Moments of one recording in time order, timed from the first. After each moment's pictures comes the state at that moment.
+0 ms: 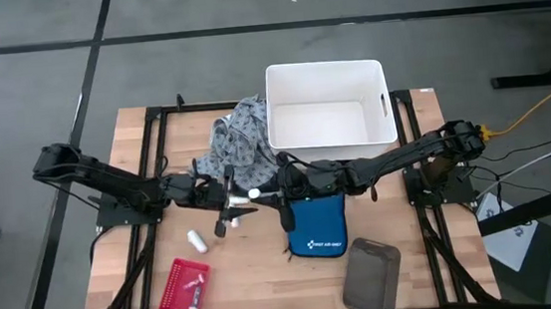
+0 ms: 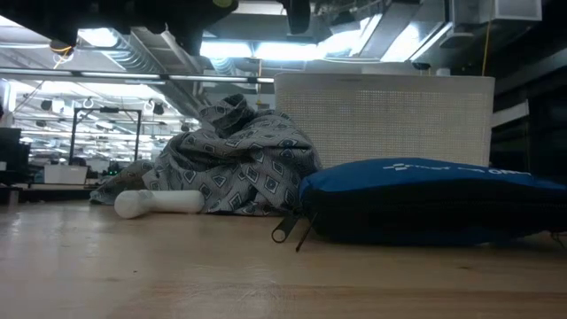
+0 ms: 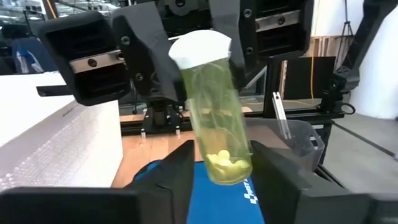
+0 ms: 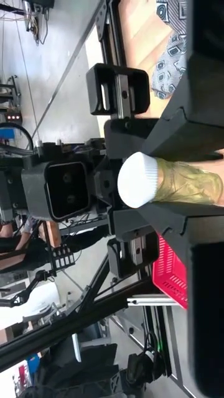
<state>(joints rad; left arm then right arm) -0.16 1.14 0.45 0.76 -0.08 0.01 0.22 1.71 1.20 0.37 0.15 0.23</state>
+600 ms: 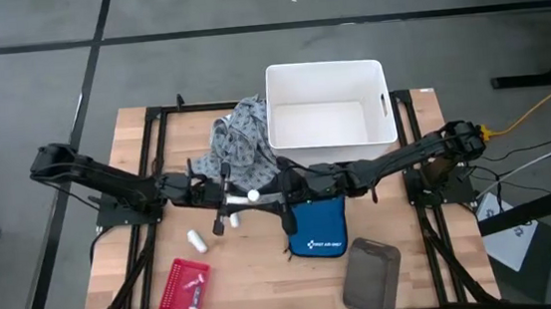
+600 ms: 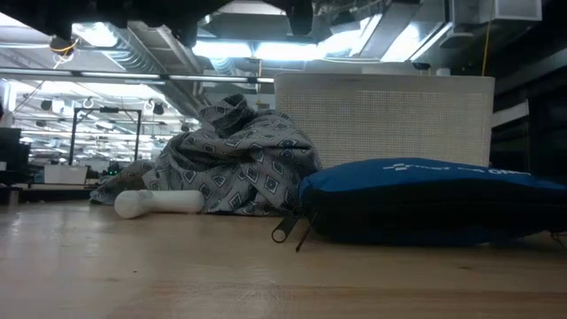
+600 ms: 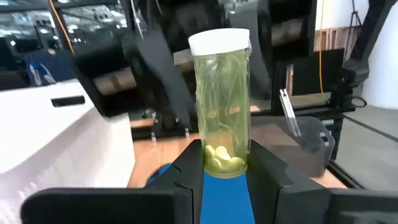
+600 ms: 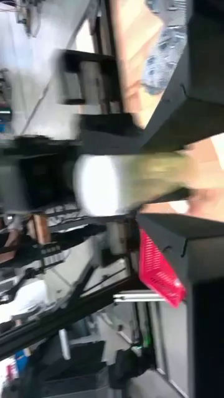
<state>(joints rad) -0.16 1.08 0.45 0.72 -0.11 0.08 0.24 1.71 1.21 0.31 0.14 0.23</state>
